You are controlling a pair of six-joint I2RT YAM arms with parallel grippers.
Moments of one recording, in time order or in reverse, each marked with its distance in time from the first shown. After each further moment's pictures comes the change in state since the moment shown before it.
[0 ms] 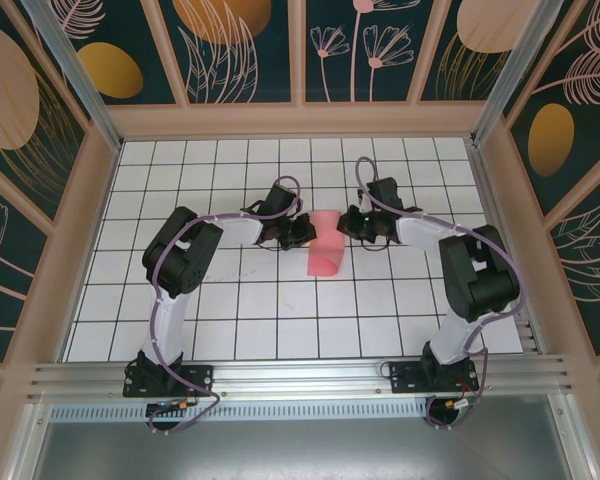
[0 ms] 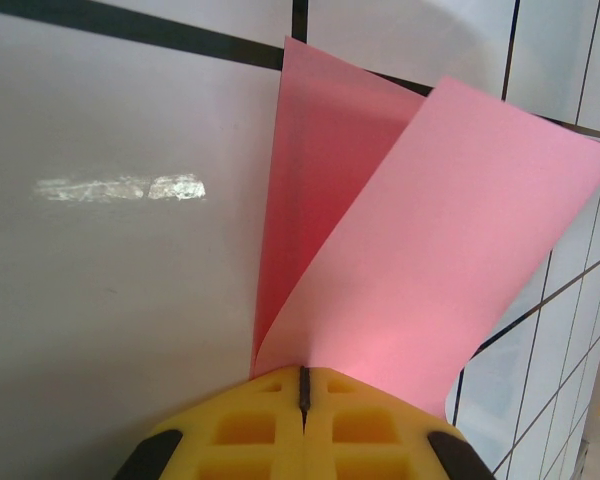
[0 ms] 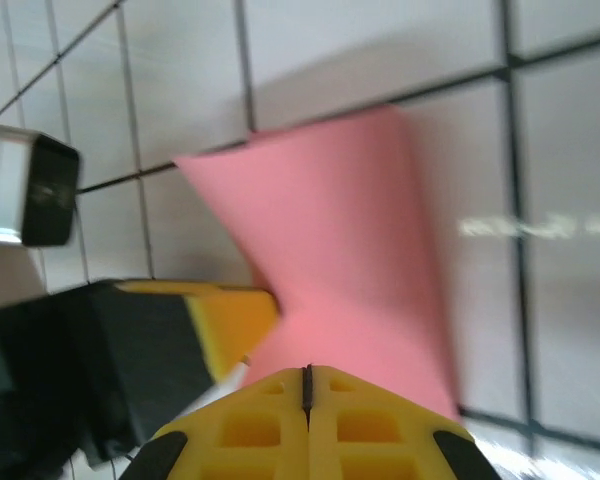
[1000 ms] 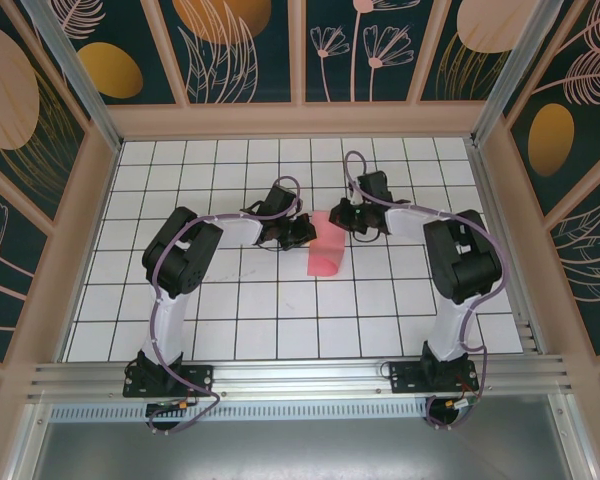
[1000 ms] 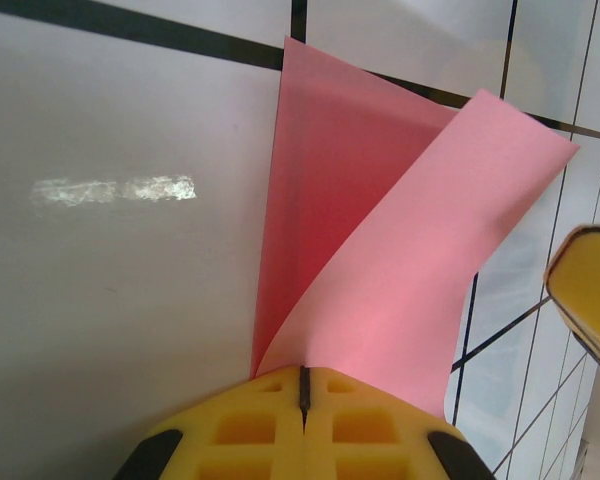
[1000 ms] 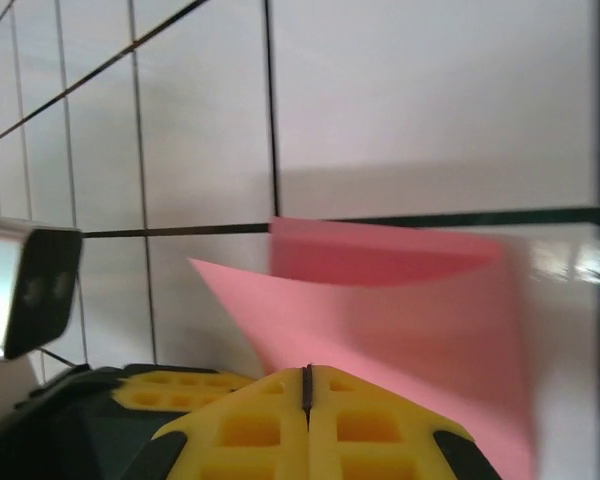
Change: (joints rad) left arm 0.000 -0.002 -0.007 0.010 0.000 0.000; right arm 0.005 0.141 0.103 0.062 0.007 -0.018
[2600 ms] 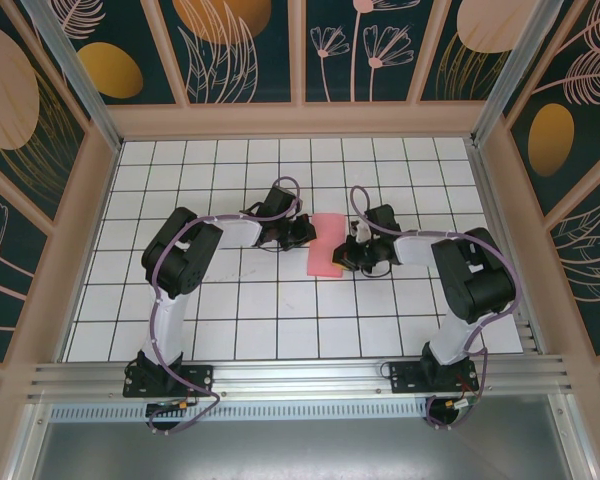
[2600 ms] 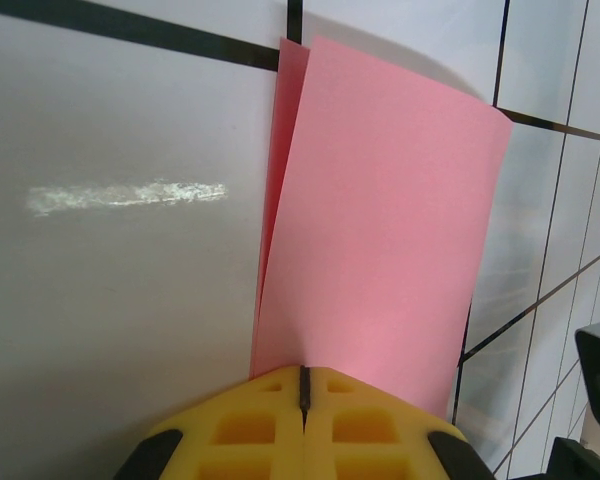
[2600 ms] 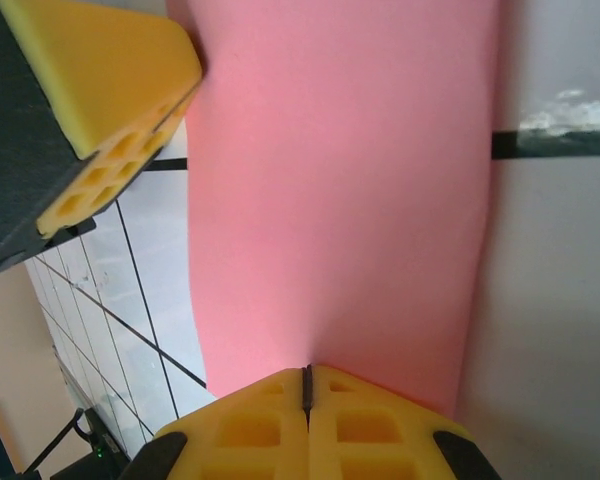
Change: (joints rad) left arm 0.000 -0.005 -0.021 0.034 -0.001 0.000; right arm 0.019 -0.164 -0.341 0.014 -0.216 0.057
